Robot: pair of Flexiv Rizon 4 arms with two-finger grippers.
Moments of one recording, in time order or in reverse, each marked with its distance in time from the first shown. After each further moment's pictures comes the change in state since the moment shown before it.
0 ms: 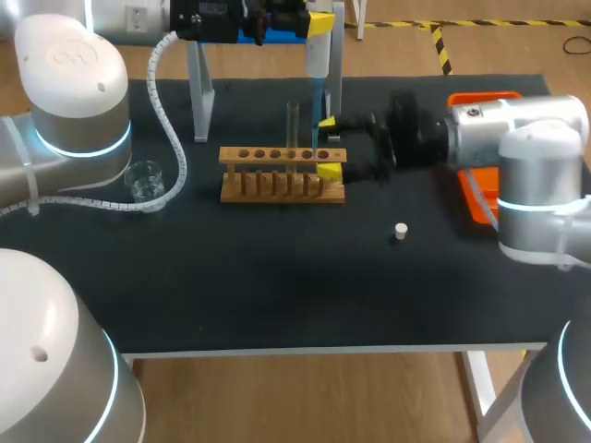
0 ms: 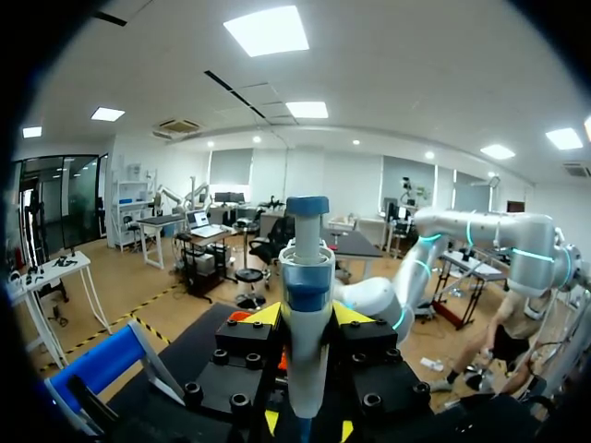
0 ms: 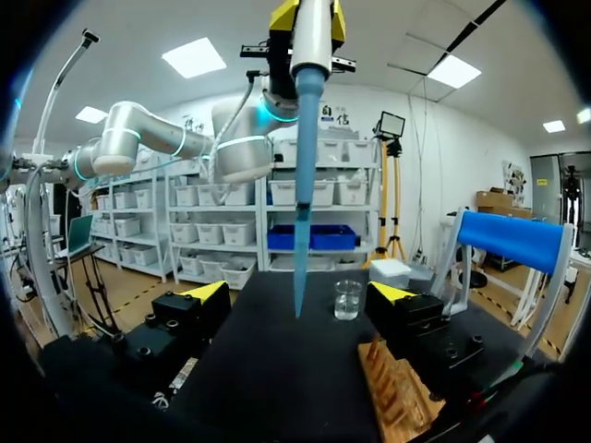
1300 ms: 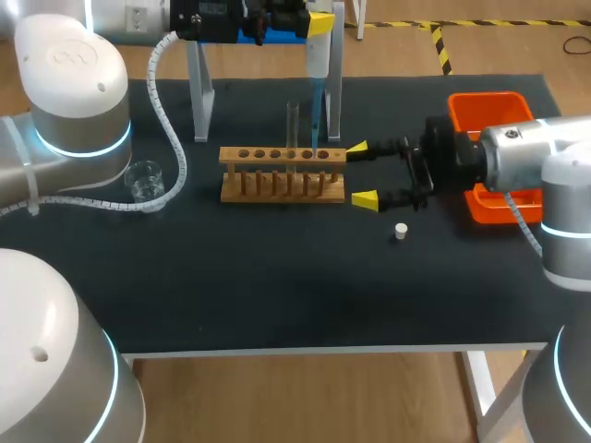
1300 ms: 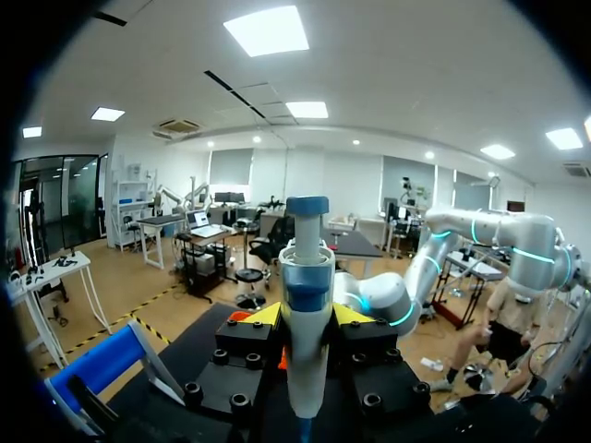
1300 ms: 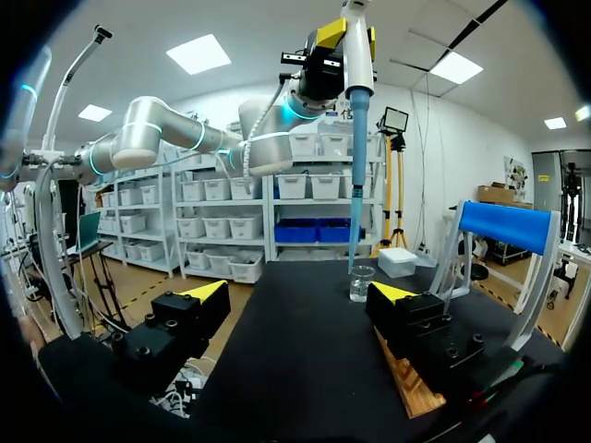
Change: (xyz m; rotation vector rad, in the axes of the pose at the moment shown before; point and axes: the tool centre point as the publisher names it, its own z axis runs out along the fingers) left arm 0.000 0.000 0.000 0.000 0.000 0.000; right arm 0.041 -0.012 -0.040 0.017 0.009 0.007
